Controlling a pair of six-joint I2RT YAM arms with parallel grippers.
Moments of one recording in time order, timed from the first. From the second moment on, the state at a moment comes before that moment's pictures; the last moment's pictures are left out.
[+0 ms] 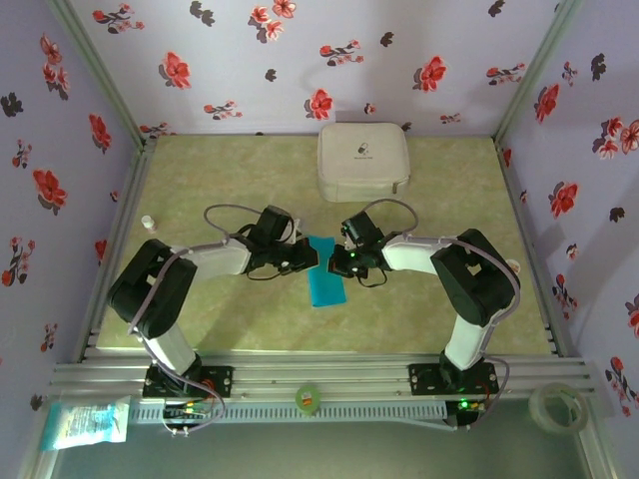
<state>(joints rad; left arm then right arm) -0.65 1.71 0.86 -0.03 0.51 -0.81 0.65 1.78 0.89 -0.17 -0.37 0.80</state>
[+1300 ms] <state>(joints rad) -0.68 1.71 0.81 0.03 0.55 -0.95 0.65 1.77 0.88 -0.15 -0.35 0.85</state>
